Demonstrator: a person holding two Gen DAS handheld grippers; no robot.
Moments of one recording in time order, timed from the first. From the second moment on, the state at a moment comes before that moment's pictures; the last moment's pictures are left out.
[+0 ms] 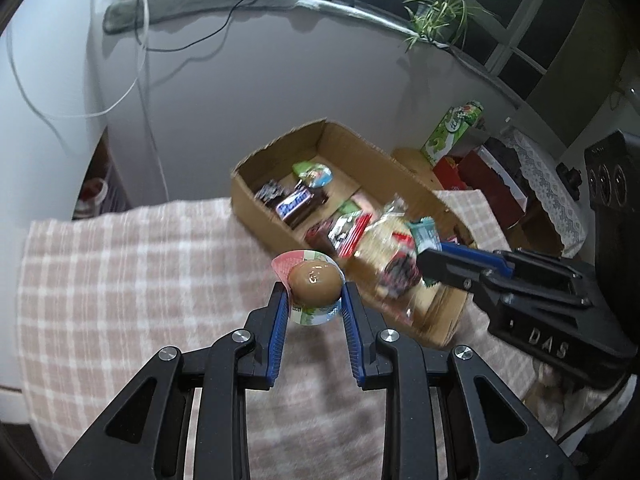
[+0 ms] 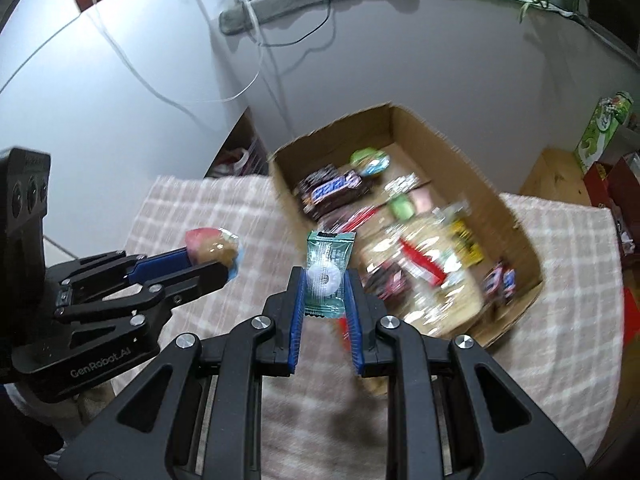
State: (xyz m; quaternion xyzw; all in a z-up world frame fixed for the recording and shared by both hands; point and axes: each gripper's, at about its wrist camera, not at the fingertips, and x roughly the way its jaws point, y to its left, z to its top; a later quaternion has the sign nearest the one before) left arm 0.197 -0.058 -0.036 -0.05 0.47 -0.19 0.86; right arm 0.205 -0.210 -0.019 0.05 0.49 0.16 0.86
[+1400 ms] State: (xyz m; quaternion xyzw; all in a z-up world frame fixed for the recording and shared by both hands) left arm 0.273 -0.106 -0.045 -0.03 0.49 -0.20 0.85; right arm 0.284 -0.258 -0.040 0.06 0.52 0.13 0.84
